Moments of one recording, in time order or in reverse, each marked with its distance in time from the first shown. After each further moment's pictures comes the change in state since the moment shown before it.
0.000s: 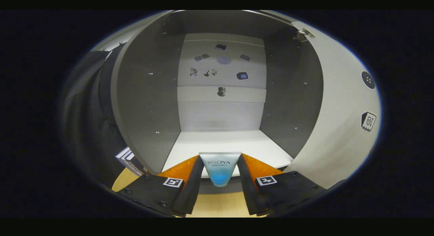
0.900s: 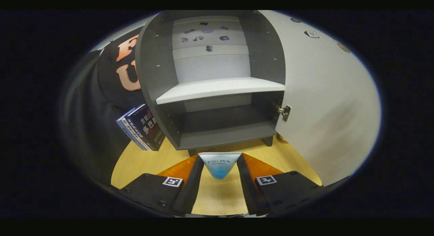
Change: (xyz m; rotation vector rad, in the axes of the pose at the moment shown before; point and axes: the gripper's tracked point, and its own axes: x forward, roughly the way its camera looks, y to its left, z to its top) arm -0.081 0.003 -0.208 0.143 0.216 0.031
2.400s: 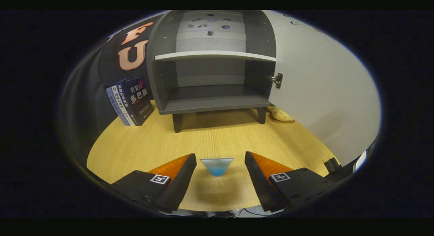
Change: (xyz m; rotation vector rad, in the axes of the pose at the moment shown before) arm 0.021 -0.039 -0.164 -0.063 0.105 -0.121
